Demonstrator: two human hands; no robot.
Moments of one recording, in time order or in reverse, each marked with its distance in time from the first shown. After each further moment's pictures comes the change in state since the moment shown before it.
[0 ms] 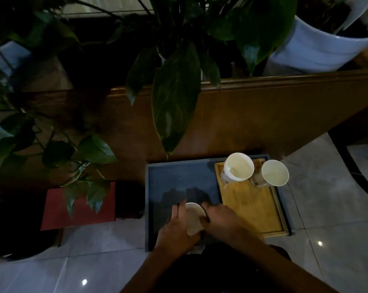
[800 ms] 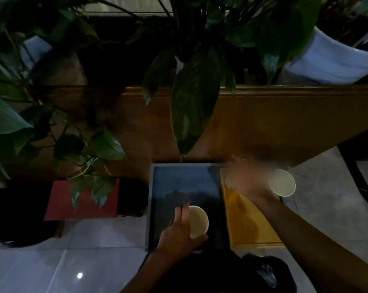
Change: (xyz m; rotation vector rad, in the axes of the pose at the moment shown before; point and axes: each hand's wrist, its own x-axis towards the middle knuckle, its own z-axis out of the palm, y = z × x) left_hand -0.008 0.008 -0.003 -0.021 0.012 0.014; right_hand 0.071 0.082 -0.079 0.004 0.468 0.276
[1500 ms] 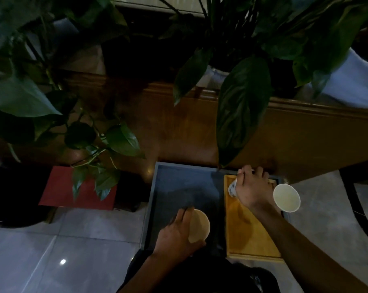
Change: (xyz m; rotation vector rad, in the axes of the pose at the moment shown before) left_hand 0.000 -0.005 -0.006 0.033 0.038 0.049; right_hand -0.012 -0.015 -0.009 -0.075 0.034 0.039
